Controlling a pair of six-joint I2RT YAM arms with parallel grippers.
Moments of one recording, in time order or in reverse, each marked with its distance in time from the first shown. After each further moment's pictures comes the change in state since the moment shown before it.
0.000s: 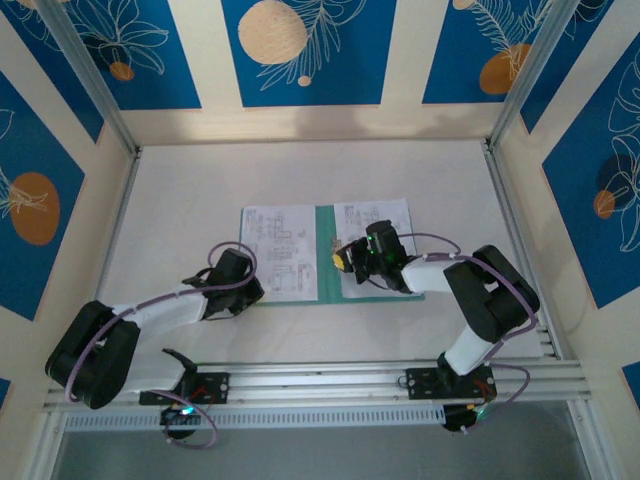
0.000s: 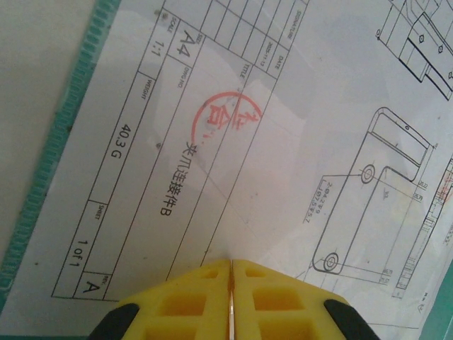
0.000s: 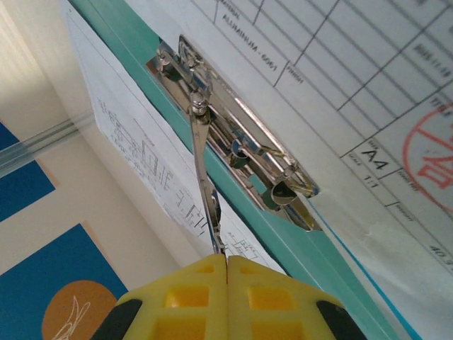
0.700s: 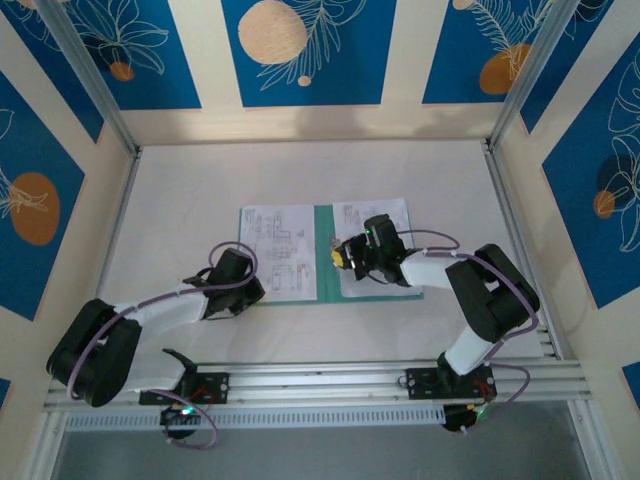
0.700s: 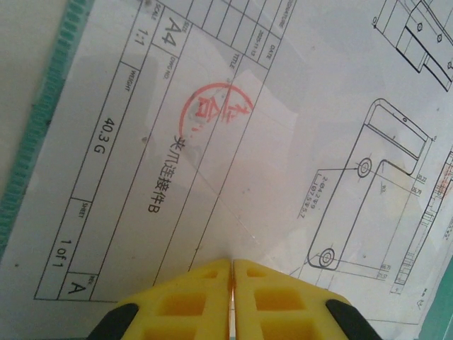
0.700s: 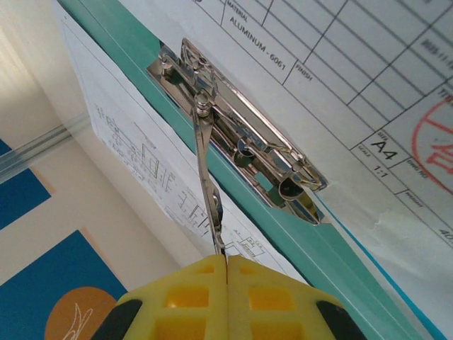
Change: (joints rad) left arm 0.002 0.011 0.000 0.008 0.010 0.007; right arm -0.010 0.001 0.056 -0.098 -0.016 0.011
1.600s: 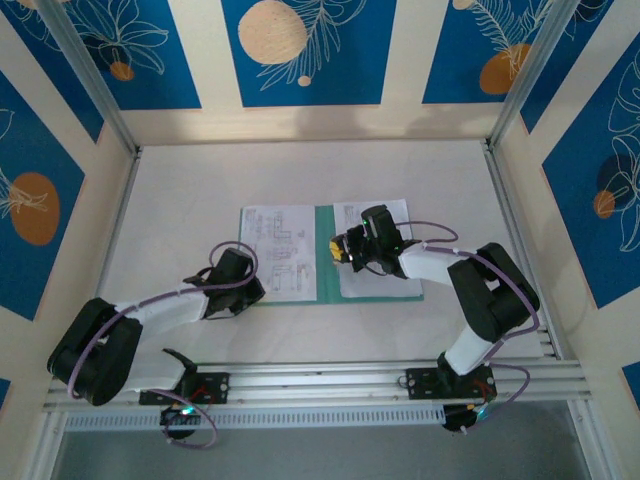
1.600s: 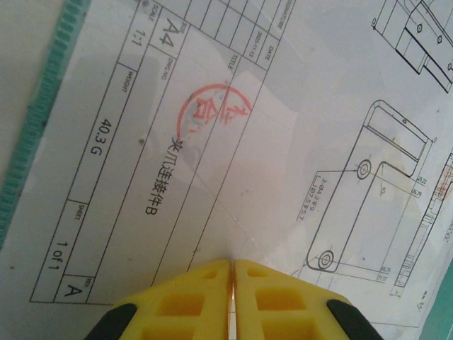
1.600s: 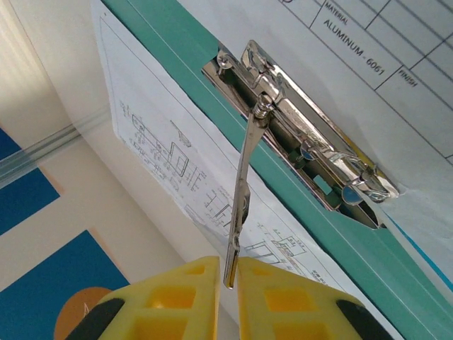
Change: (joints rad) left arm 0.000 0.008 0.004 0.000 0.000 0.009; right arm 0.002 0.000 0.097 -0.090 0.003 -0.003
